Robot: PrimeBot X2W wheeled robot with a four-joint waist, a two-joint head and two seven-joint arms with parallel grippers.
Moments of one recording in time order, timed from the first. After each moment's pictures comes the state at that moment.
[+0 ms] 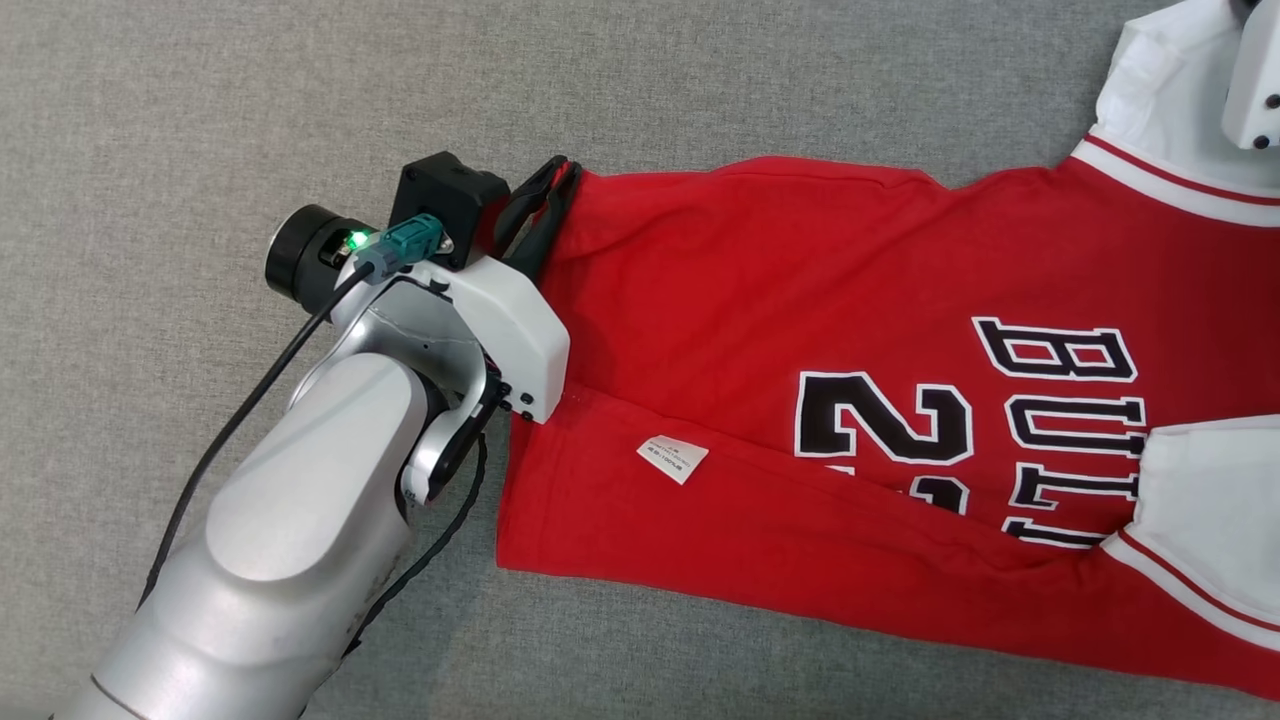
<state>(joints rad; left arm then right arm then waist) -0.75 0.23 -0.64 0.30 -0.48 0.08 0.13 -1.19 -0.35 0.20 0.91 0.24 0.13 0.48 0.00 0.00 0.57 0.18</state>
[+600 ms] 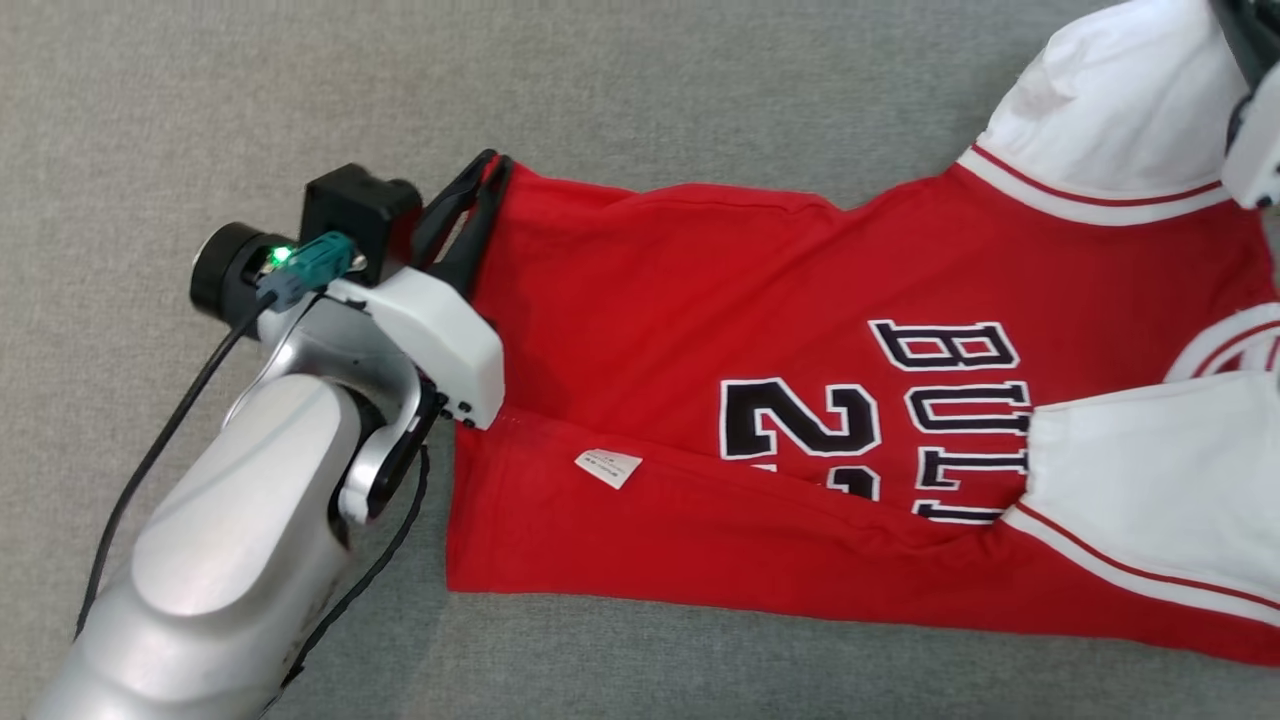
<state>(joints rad) -0.70 0.31 -0.60 0.22 -0.51 0.11 0.10 -1.03 -0.47 0.36 0.66 0.52 0.13 0.29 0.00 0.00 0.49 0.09</state>
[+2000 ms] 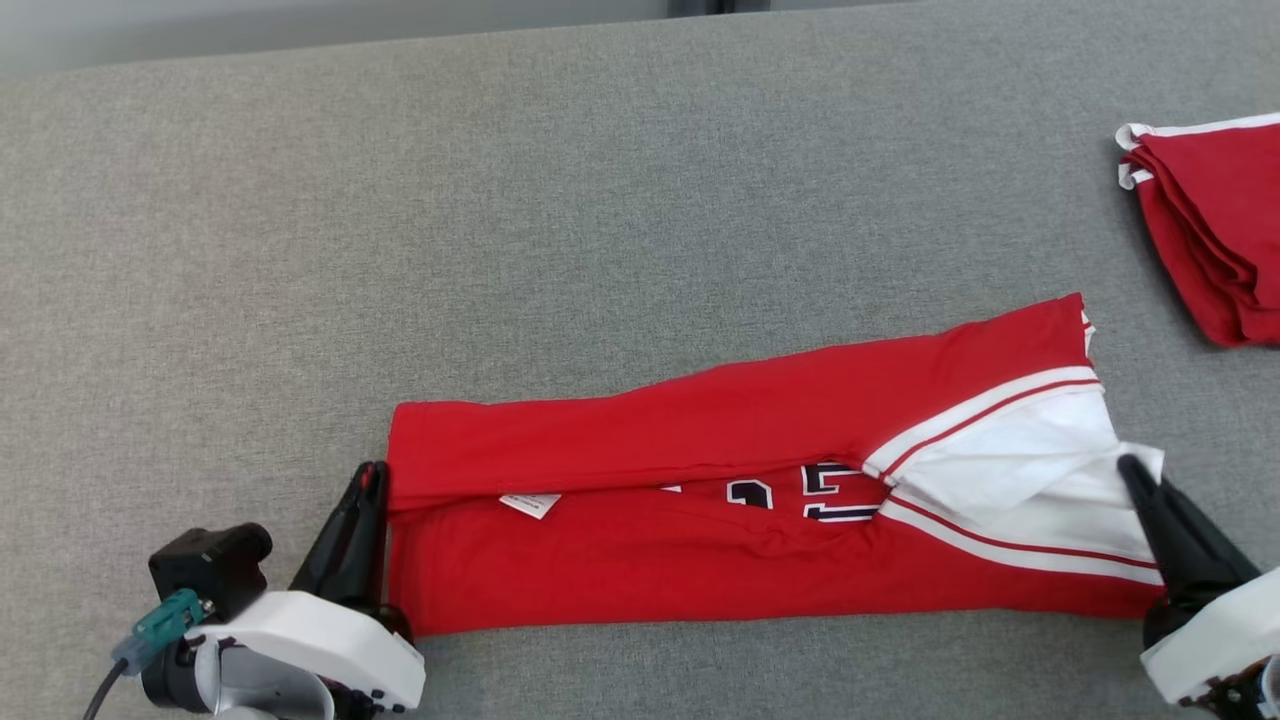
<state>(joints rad) -0.06 0.37 -0.41 -0.05 -0.76 0.27 -0.08 0.04 -0.26 -0.06 -0.10 0.58 0.13 0.23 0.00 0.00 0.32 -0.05</state>
